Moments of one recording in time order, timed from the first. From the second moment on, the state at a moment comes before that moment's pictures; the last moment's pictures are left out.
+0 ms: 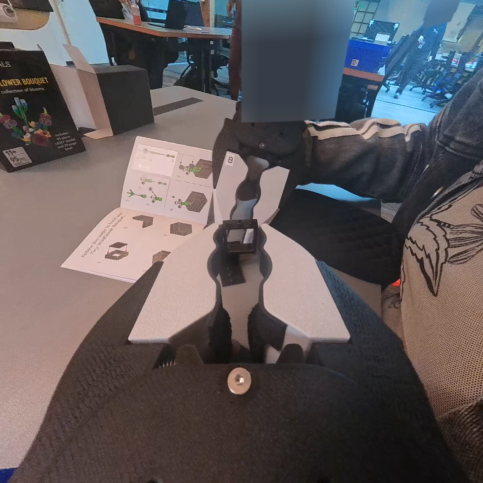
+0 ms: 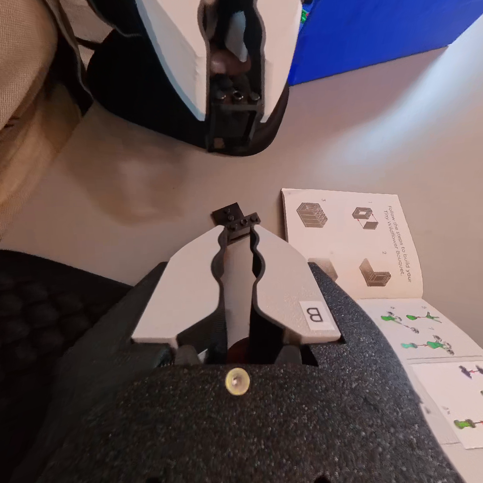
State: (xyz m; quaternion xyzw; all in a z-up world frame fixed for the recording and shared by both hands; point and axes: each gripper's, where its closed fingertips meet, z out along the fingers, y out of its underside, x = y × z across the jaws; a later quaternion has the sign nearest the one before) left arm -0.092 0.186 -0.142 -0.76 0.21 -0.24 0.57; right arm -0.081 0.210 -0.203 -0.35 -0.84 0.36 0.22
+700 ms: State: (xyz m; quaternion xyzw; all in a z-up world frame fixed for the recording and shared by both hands) left arm -0.089 0.184 -0.147 -0.76 0.23 -0.25 0.55; right arm -0.072 0.200 -0.205 -0.37 -0.82 0.38 0.20
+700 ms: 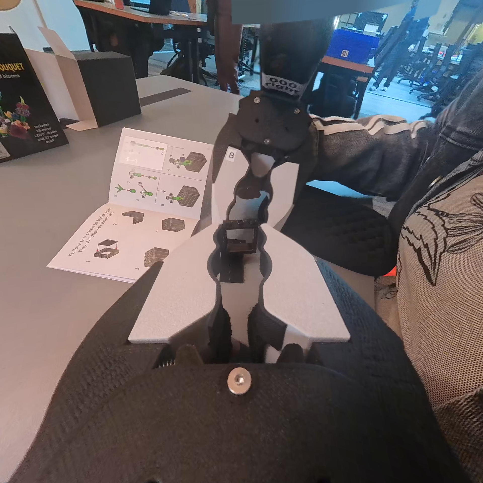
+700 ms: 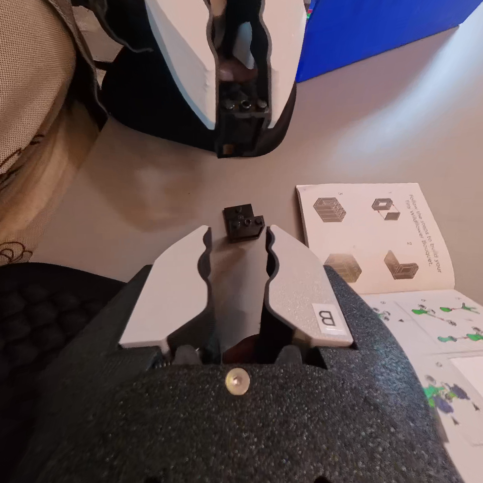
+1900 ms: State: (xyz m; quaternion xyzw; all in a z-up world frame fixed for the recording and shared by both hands) left arm -0.062 0.243 -0.149 -0.70 0.37 -0.27 0.55; right arm -0.048 0.249 -0.208 -0.45 -0.75 0.38 0.30
